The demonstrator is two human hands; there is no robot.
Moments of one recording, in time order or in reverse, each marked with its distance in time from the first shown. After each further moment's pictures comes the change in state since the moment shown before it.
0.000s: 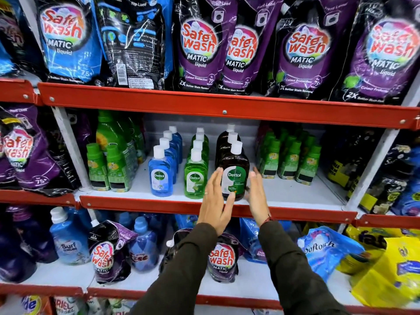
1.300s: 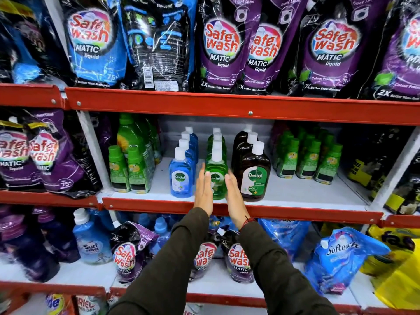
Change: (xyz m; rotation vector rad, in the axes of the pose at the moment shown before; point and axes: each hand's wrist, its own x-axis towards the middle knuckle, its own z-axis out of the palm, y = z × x) left_hand 0.032 -0.046 -0.064 -0.481 0.076 -0.438; right_hand -0.021 0.003 0.113 0.014 -0.178 0.002
